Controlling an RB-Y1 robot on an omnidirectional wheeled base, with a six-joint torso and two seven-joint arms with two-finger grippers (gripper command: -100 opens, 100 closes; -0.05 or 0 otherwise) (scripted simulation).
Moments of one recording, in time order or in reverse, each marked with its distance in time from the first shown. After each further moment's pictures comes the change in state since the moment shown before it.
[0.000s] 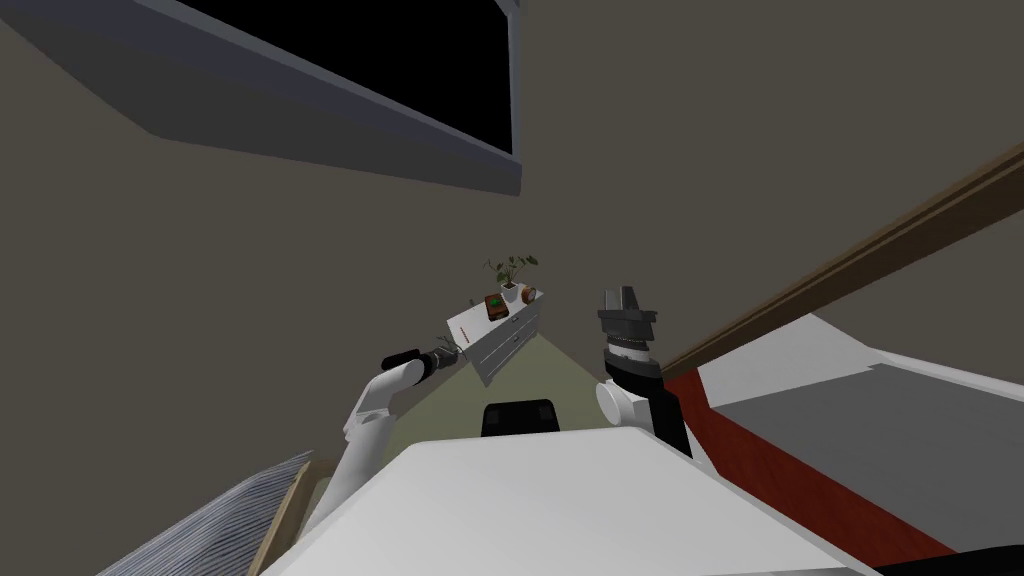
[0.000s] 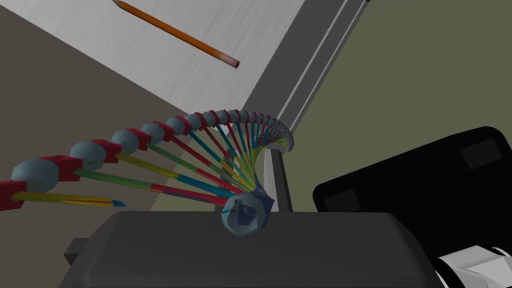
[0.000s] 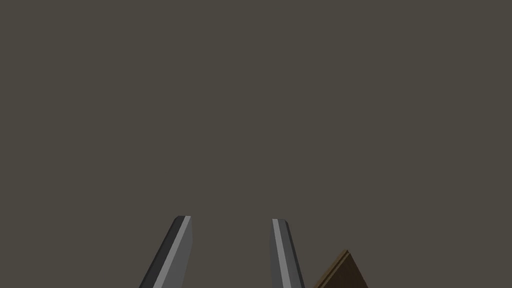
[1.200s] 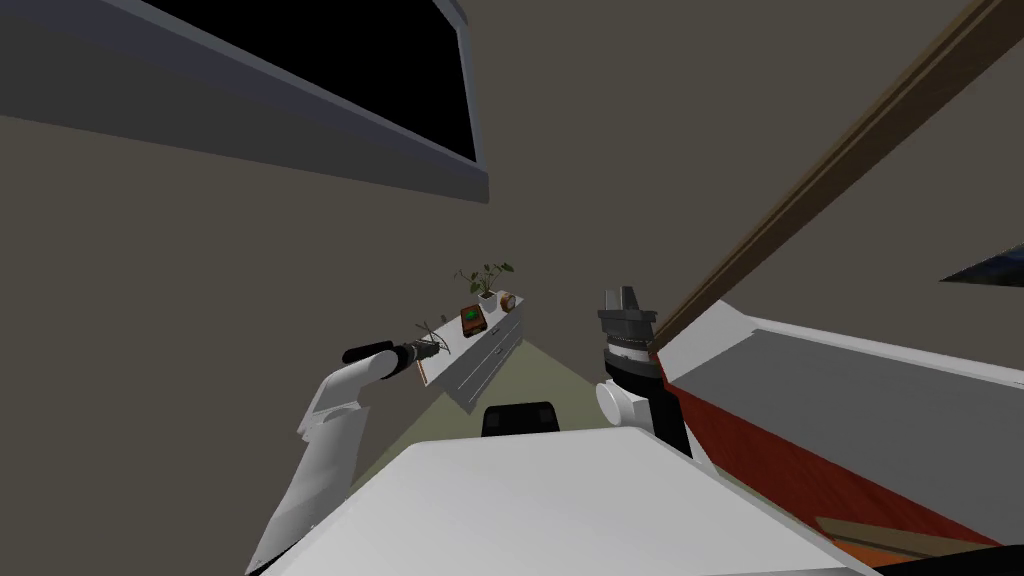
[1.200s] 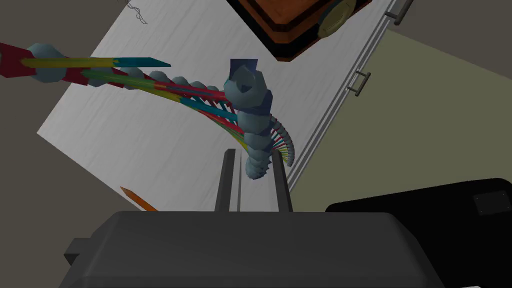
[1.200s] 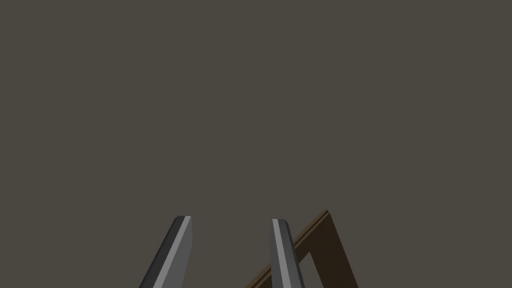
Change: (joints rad) left arm -0.069 0.090 0.183 -0.054 0.040 0.128 0.144; right arm 0.000 0.000 0.000 0.000 0.000 0.000 0.000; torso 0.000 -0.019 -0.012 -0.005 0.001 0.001
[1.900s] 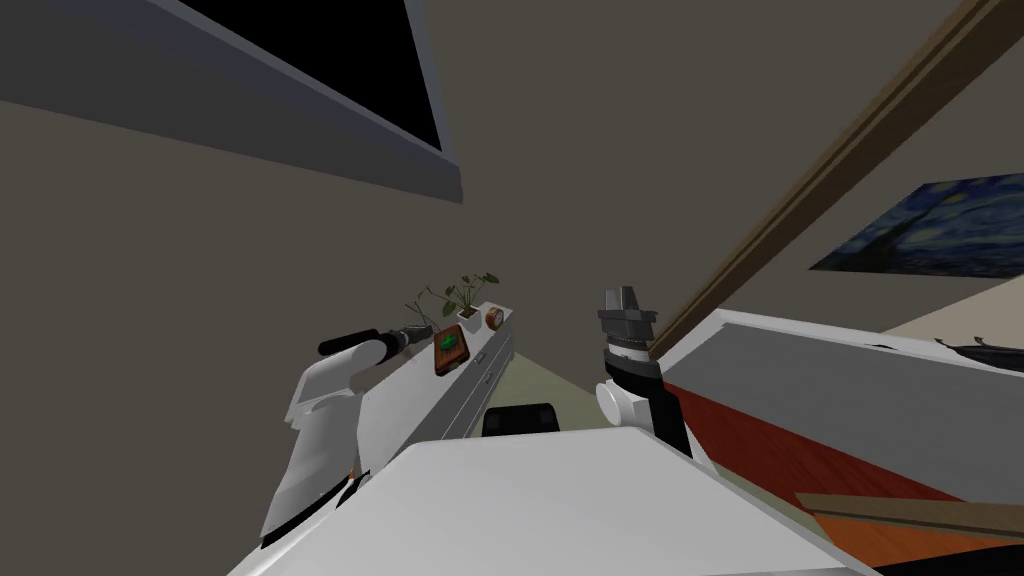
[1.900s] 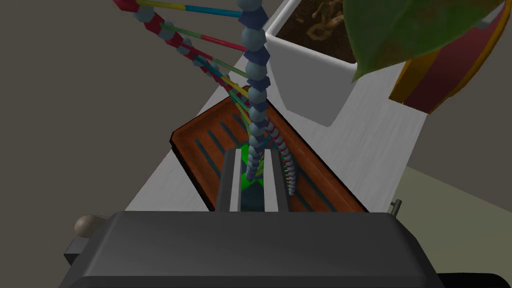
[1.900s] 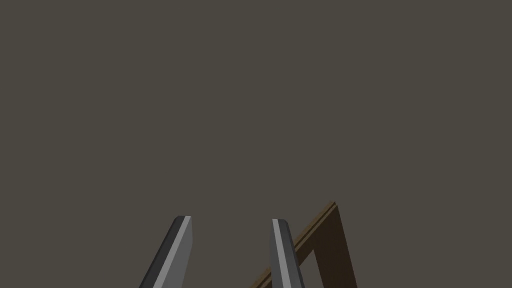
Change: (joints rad) left arm -0.098 0.024 0.092 -0.020 0.032 -0.051 0.111; right arm 0.000 0.000 0.000 0.000 0.000 0.000 0.000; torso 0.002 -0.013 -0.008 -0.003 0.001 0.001
